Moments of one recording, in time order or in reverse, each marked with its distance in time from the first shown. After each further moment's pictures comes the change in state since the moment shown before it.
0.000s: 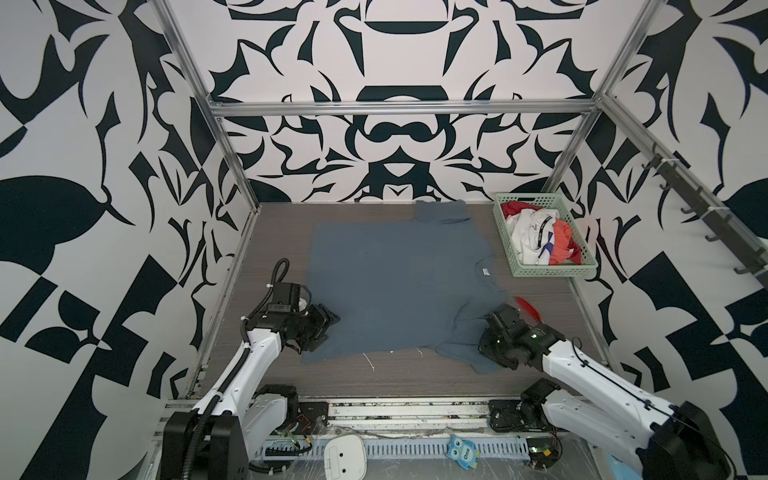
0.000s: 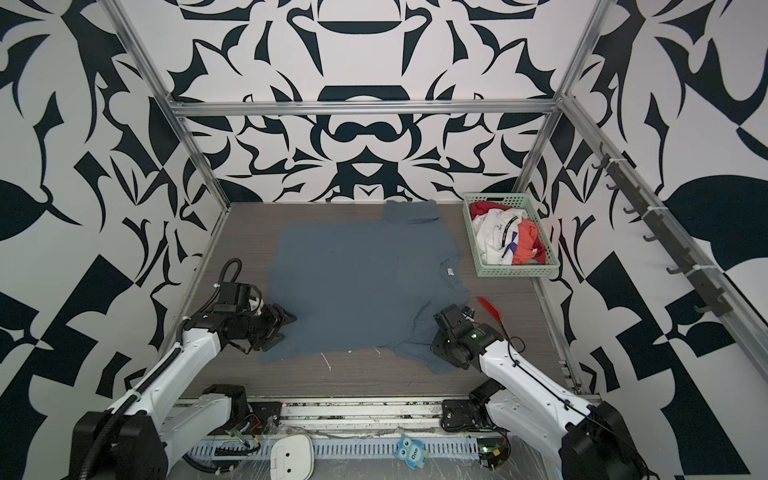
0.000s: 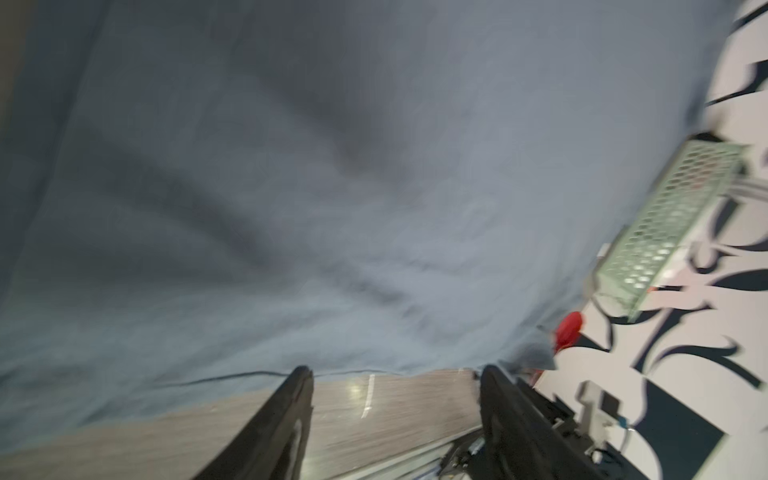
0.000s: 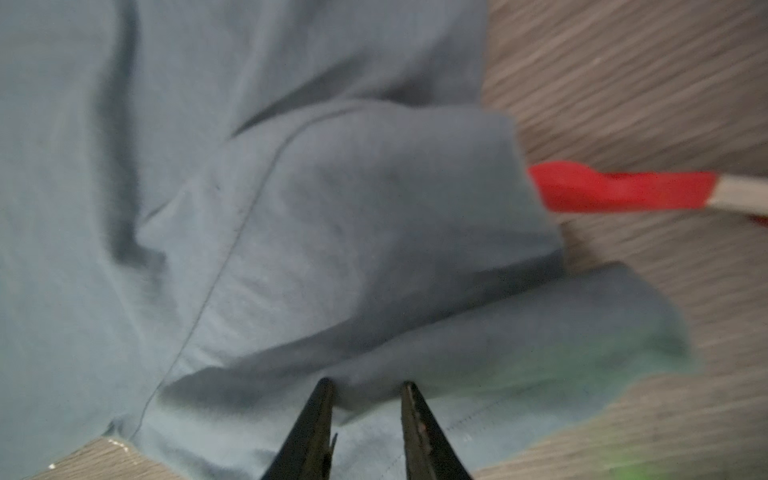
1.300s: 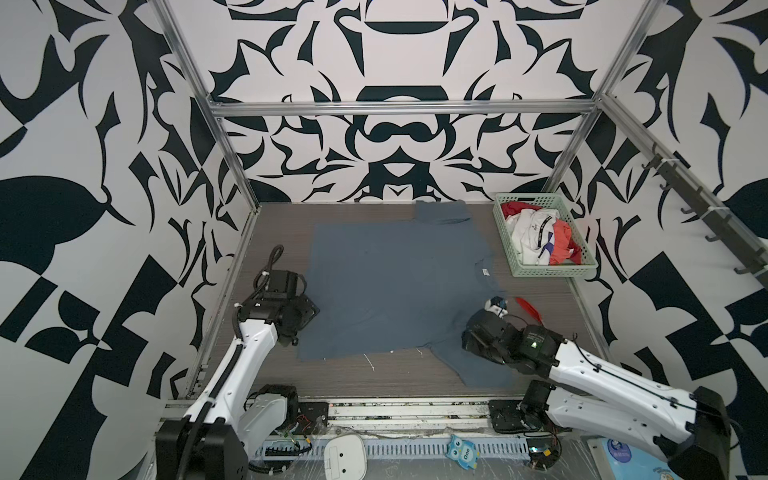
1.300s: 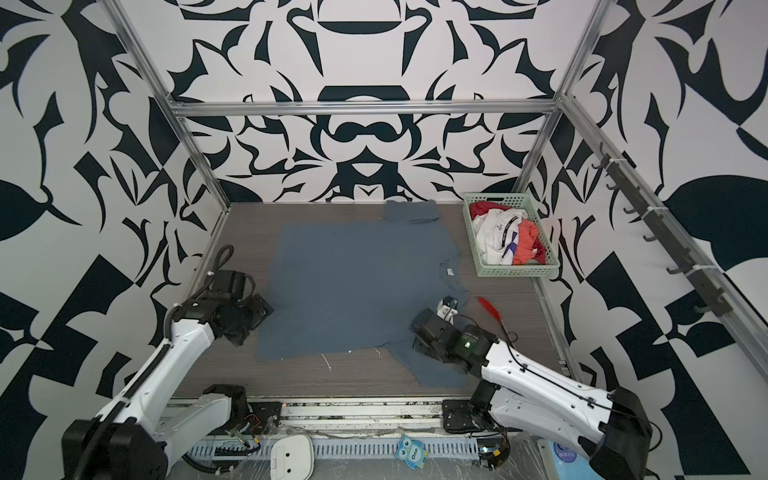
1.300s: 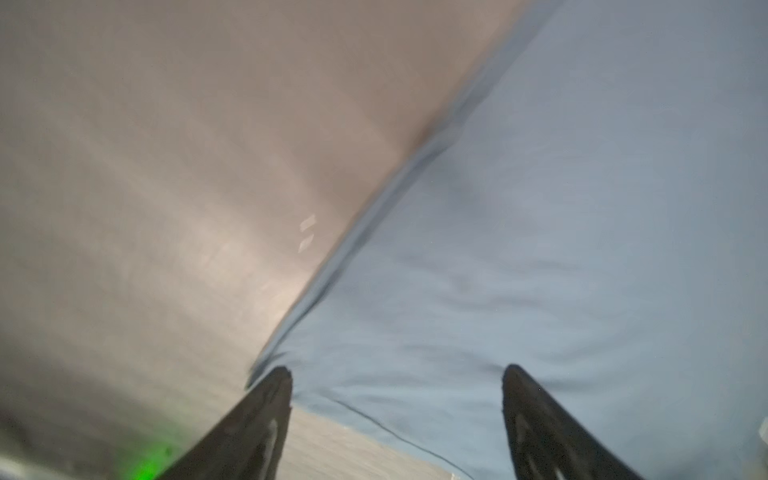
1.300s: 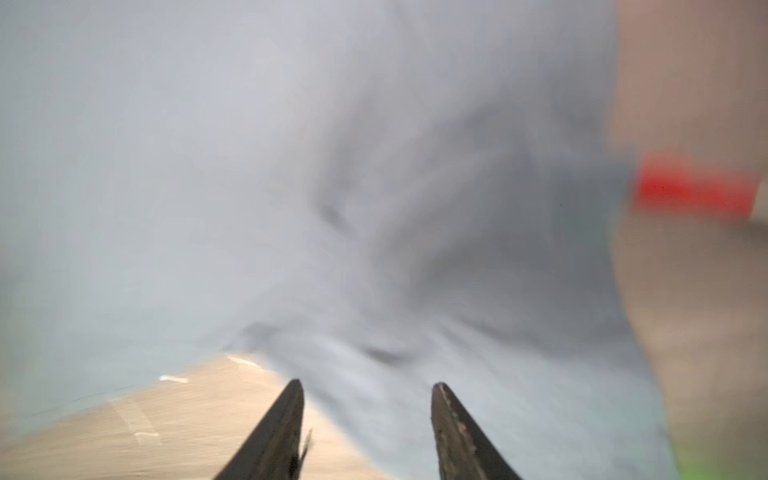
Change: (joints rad) left arm 0.009 -0.036 0.293 -0.191 -0.476 0.064; right arm 0.365 -0.013 0.302 -0.070 0.298 0.099
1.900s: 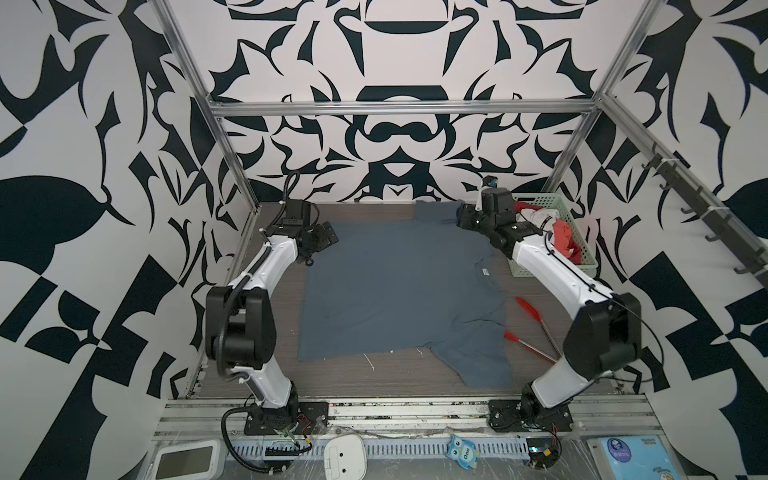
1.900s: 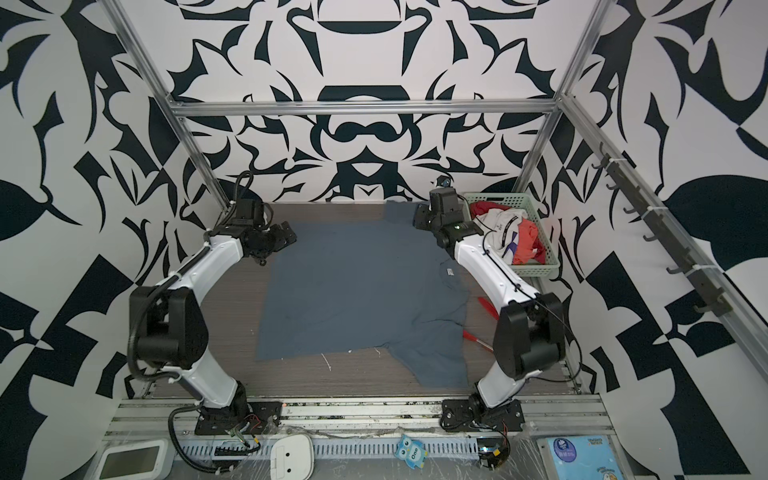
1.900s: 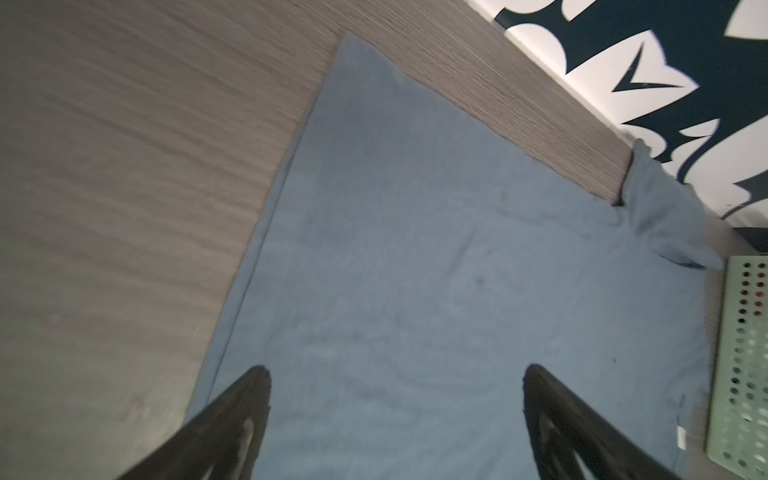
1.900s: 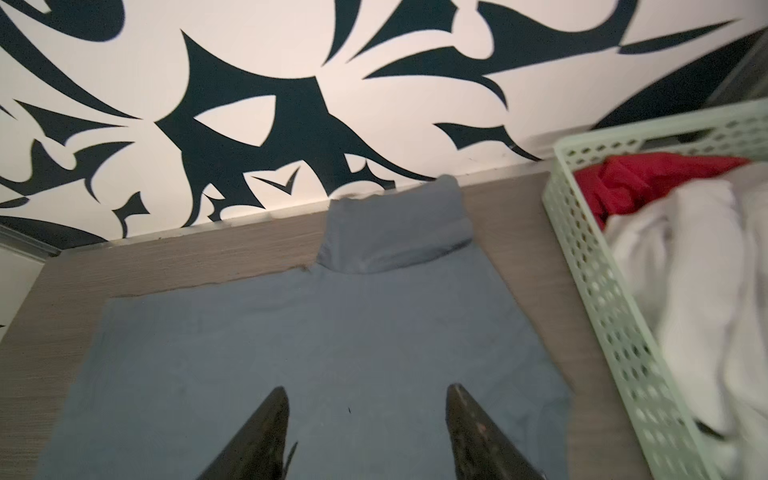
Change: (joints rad) left arm 0.009 0.762 0.570 0.315 0.117 0.296; right arm -0.628 0.782 0.731 0.533 -0.277 -0.777
